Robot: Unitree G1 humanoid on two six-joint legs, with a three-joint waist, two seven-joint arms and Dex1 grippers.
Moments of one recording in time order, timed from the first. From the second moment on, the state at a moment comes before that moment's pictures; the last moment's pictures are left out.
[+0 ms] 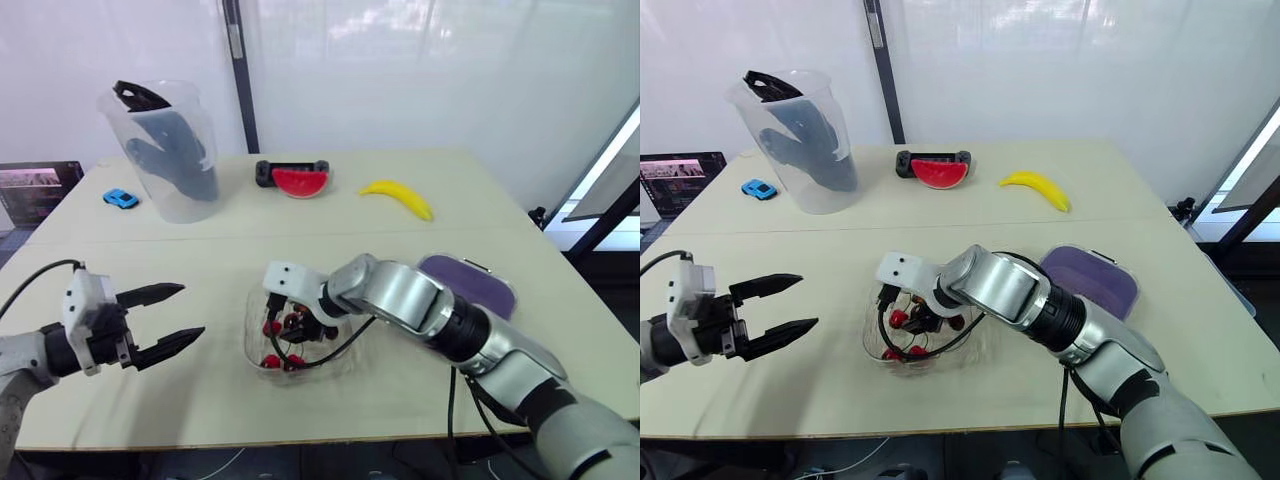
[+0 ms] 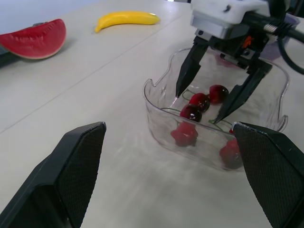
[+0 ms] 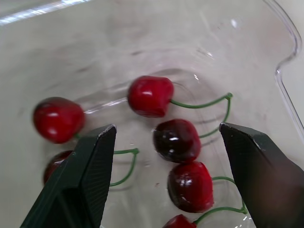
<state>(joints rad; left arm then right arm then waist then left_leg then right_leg) 0.06 0.82 0.49 -0.29 -0.66 0.34 -1.13 -1.11 -0.36 0.74 -0.13 0.36 1.28 0.56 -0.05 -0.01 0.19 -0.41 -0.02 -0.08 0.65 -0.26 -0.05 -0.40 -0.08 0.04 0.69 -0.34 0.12</state>
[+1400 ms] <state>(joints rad) -0.29 0.76 0.46 -0.23 -0.99 0.74 -0.81 -1.04 -0.60 0.72 -0.35 -0.05 0.57 0.65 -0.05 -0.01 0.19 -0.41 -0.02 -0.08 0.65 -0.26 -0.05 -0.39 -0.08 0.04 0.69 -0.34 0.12</state>
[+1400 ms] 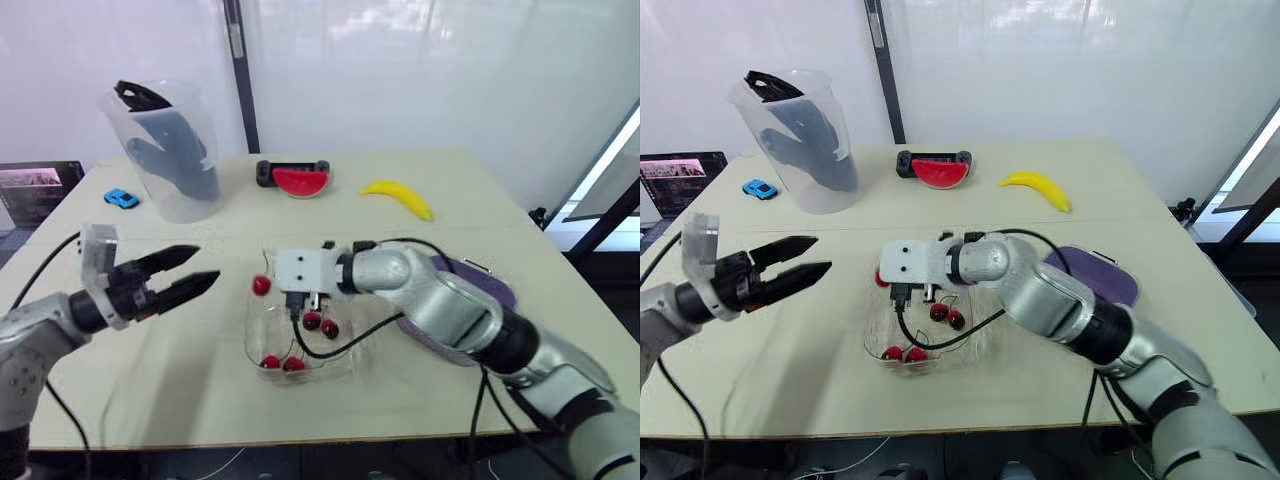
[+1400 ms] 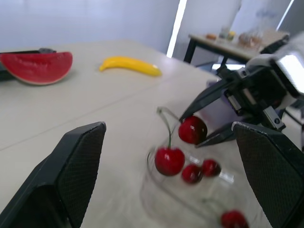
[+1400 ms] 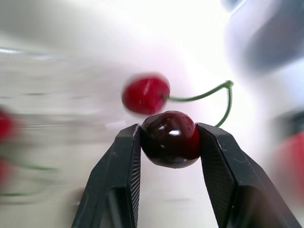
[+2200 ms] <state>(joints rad) -0.64 0.58 0.36 -0.18 -1.07 0.80 -0.65 -0.90 -0.48 0.58 -0.23 -0.79 -0.01 0.36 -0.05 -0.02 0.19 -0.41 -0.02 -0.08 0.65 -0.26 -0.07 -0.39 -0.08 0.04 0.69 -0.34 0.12</state>
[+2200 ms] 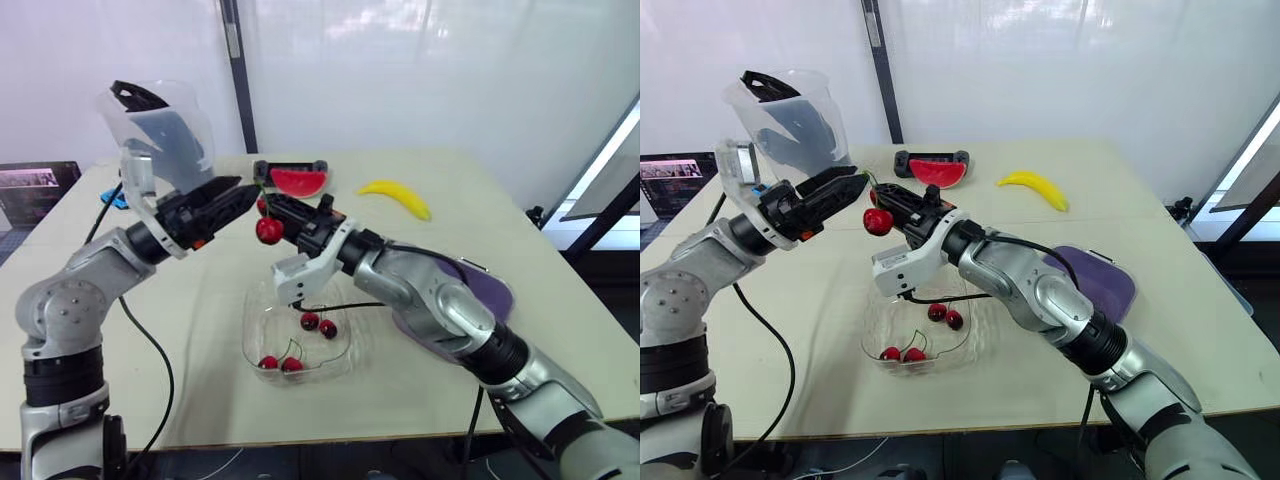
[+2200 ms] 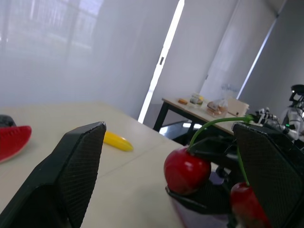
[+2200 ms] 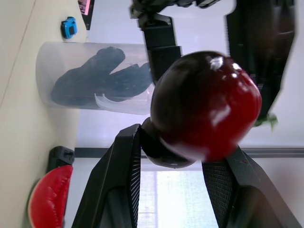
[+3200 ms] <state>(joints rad) -0.59 0.41 0.33 -0.26 -1.03 0.67 -0.49 -0.84 -0.37 0.49 -0.23 -0.81 -0.01 0.49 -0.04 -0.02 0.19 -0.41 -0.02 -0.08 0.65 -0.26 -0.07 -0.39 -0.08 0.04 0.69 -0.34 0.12</state>
